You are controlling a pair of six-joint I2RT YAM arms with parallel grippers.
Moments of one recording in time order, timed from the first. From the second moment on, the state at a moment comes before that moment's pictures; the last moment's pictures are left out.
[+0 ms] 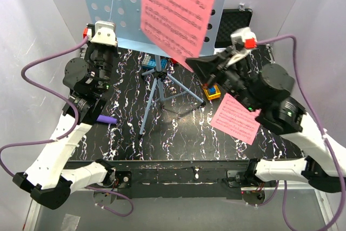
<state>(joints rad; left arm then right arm) -0.56 1.08 1.41 0.11 -0.41 0.45 1.11 1.15 1.64 -0.26 0.26 0.18</state>
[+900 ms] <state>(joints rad) -0.56 1.00 1.24 0.28 -0.35 0.41 1.11 0.54 1.29 -0.37 0.47 0.15</state>
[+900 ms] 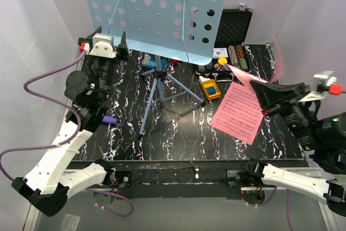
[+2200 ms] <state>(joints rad) -0.56 0.51 0.95 -0.09 0.00 -0.25 0.10 1.04 1.33 -0.66 -0.24 0.59</state>
